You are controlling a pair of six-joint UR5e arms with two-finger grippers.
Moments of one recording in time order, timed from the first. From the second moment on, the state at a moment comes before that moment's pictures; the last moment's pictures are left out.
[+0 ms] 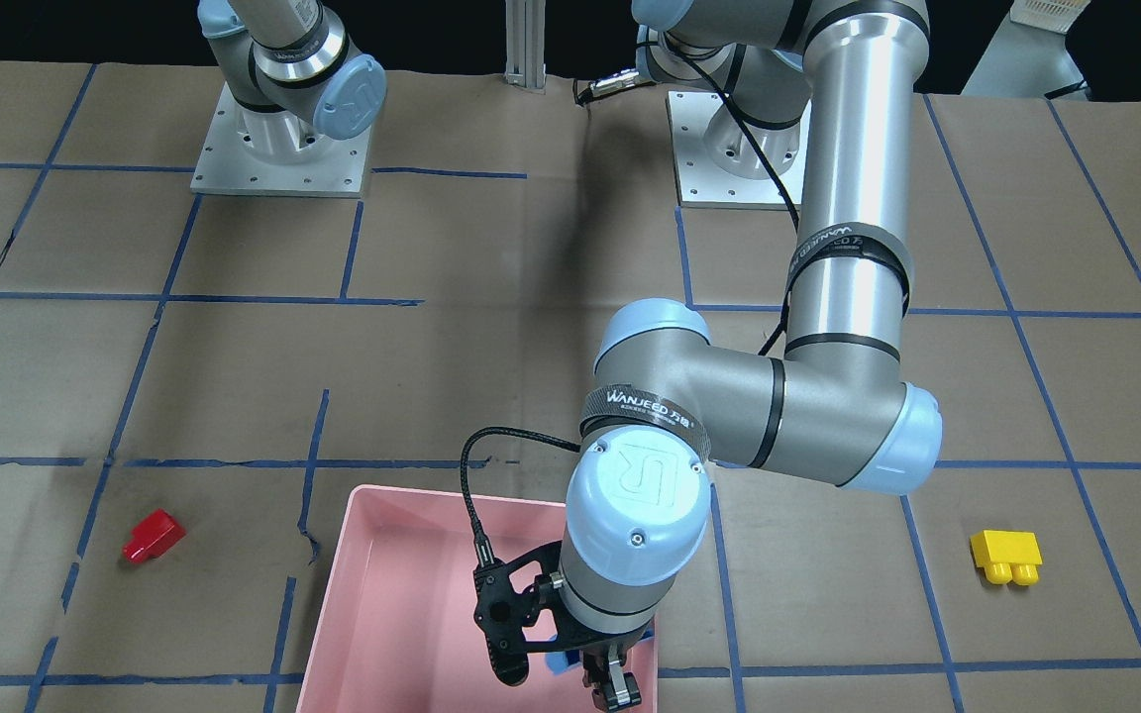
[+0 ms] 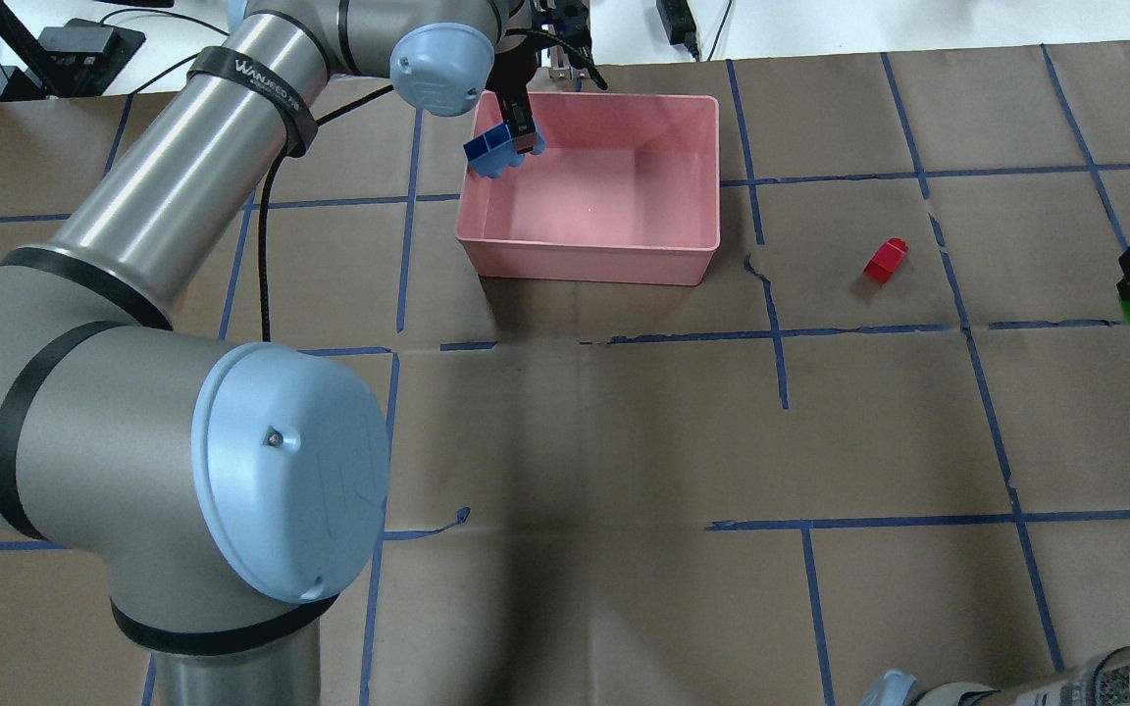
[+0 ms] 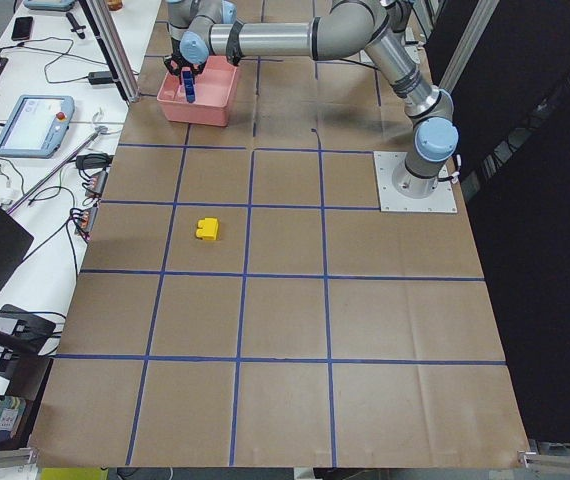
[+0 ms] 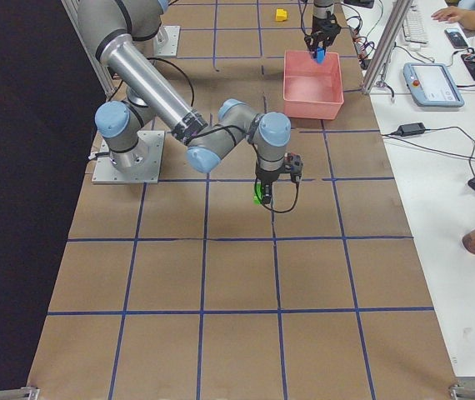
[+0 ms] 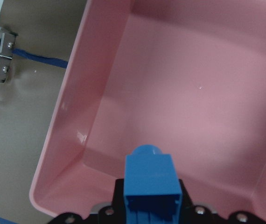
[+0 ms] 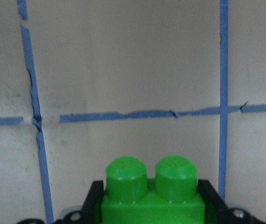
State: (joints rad) left arm -1.79 -2.38 -0.94 -1.26 1.58 1.10; right arm 0.94 -1.31 1.67 -1.94 -1.59 -0.60
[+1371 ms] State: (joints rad) left arm -1.17 -2.15 -1.27 -1.43 1.59 1.89; right arm 1.65 -1.09 1.15 -1.70 -1.59 0.09
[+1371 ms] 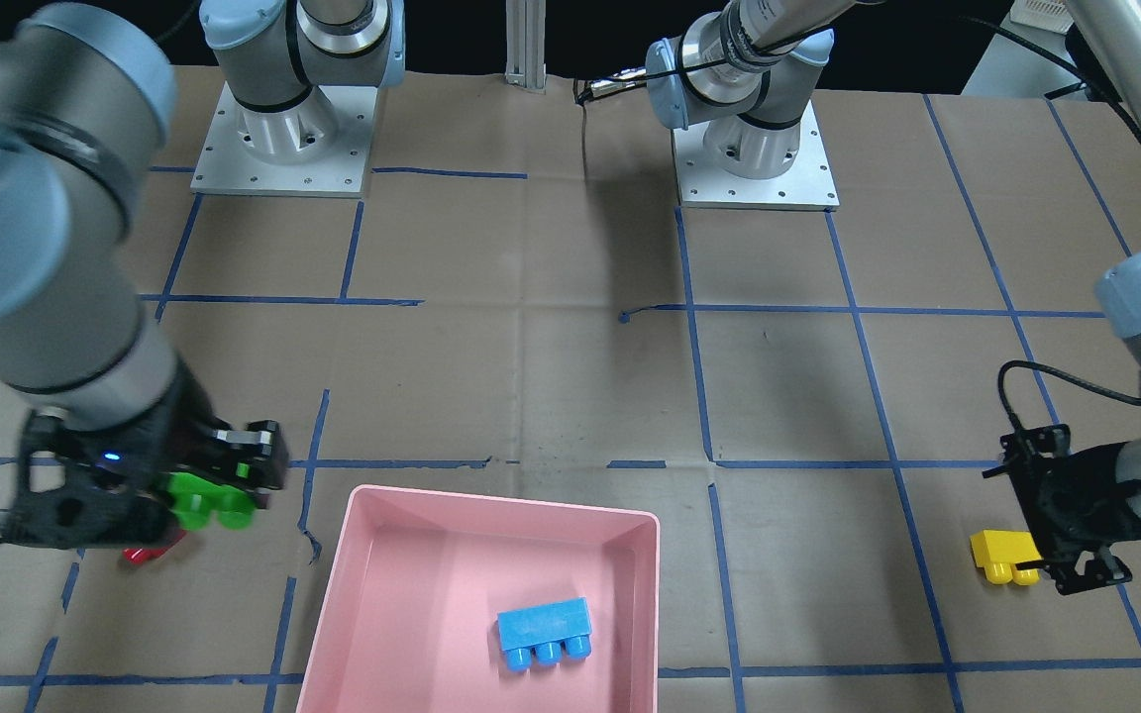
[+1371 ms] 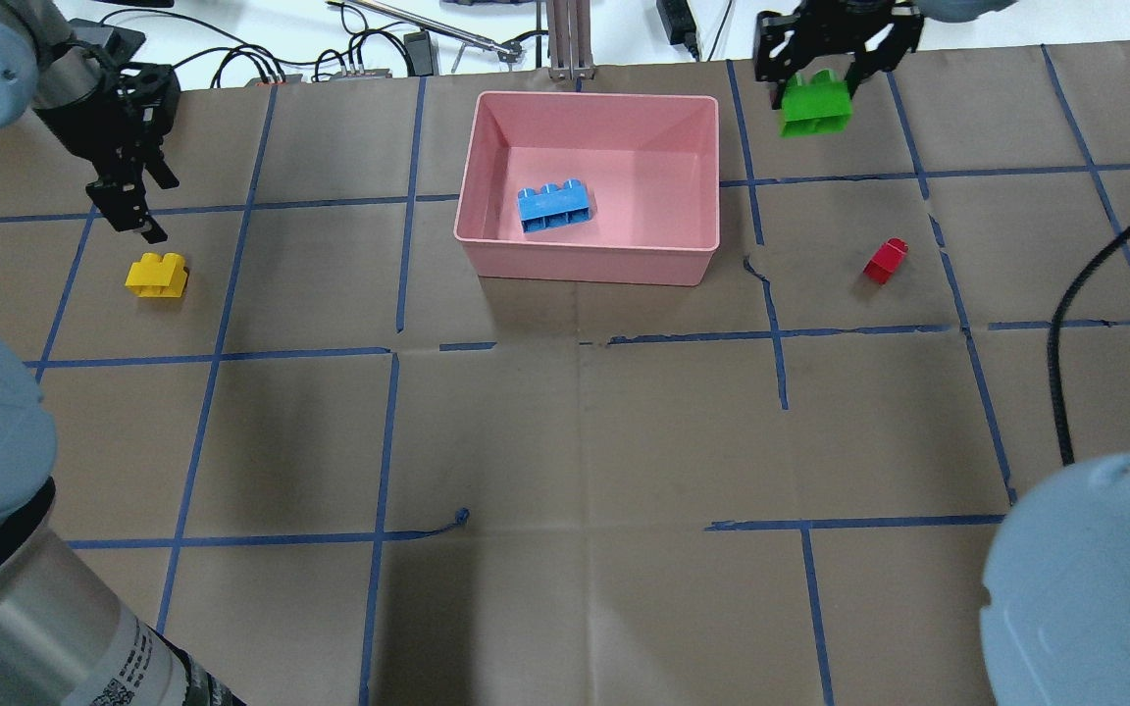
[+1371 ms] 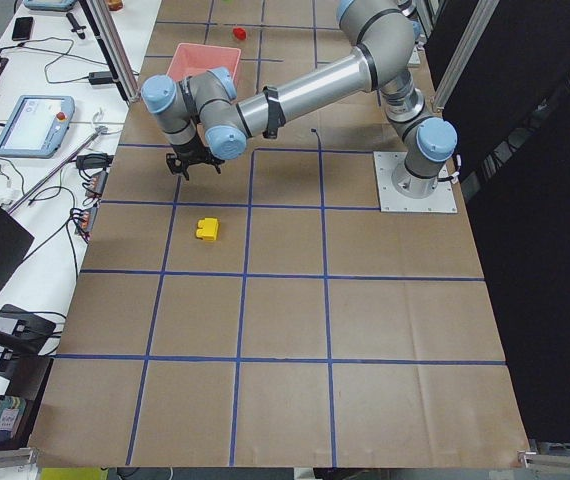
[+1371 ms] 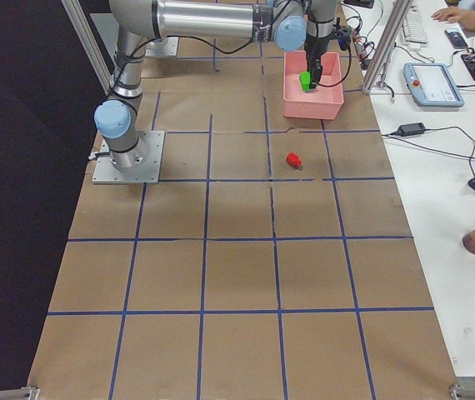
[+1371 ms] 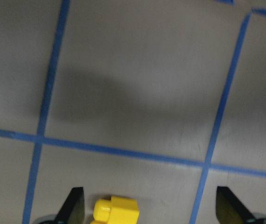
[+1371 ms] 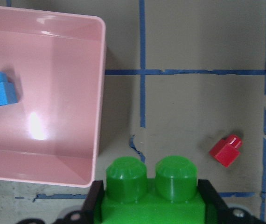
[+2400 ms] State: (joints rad) left arm -1.06 -2.22 -1.51 -0.97 1.57 2.18; right arm 1.74 -0.78 1.02 -1.79 -1.47 0.23
